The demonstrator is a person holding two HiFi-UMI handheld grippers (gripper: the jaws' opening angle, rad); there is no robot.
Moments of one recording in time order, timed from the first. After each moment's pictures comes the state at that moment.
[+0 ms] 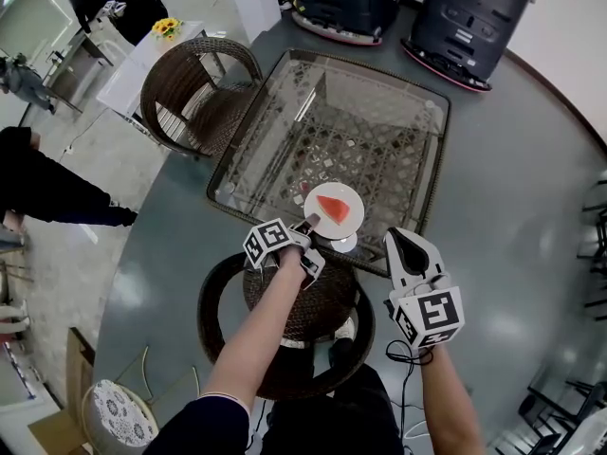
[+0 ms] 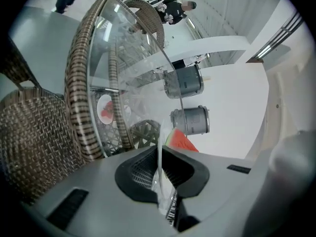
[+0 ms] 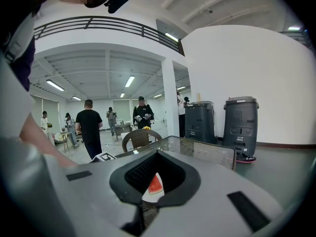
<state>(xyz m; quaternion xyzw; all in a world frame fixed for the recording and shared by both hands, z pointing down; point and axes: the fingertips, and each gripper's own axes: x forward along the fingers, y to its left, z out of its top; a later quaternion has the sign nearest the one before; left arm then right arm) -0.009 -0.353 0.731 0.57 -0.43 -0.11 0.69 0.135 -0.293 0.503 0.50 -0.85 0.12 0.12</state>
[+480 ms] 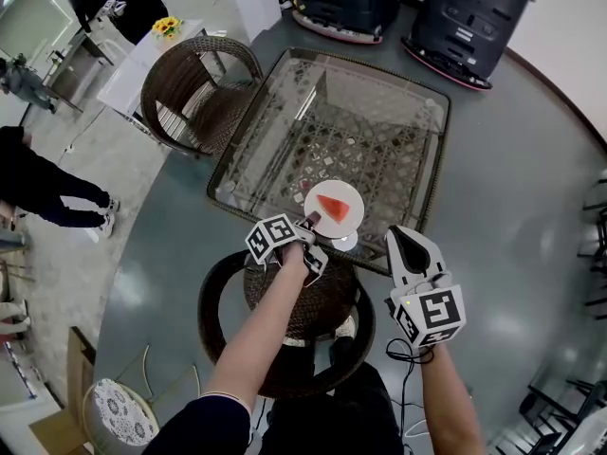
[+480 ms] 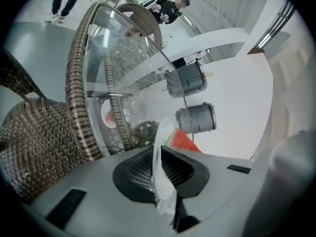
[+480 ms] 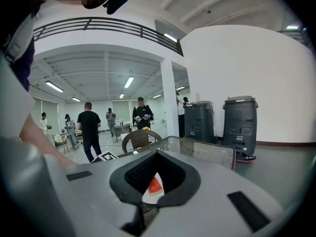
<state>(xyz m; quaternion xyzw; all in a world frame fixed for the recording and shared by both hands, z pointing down) -0.008 -0.354 0.734 0.57 -0.46 -0.07 0.68 0.138 -0.291 0.502 0.50 -0.85 0.12 0.11</state>
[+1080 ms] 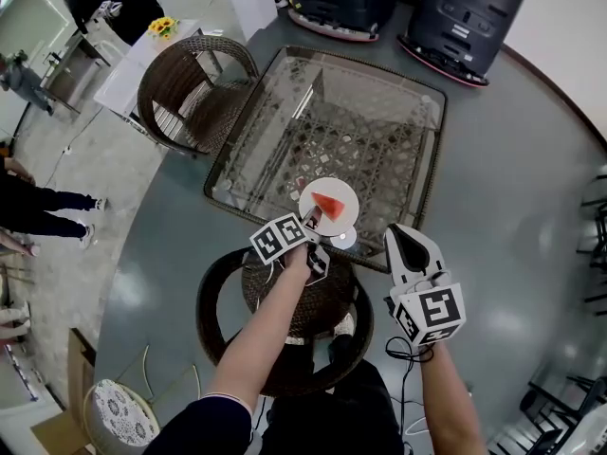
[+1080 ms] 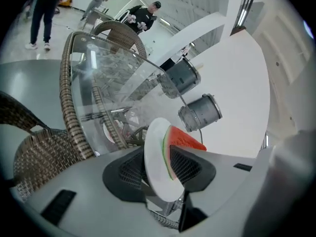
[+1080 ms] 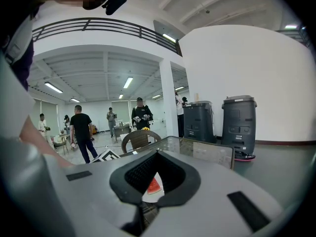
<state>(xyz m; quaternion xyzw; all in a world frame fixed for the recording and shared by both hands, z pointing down) -0.006 -0.356 0.727 0.62 -0.52 0.00 0.59 0.145 -0.287 0.502 0.51 -0.85 0.13 0.11</state>
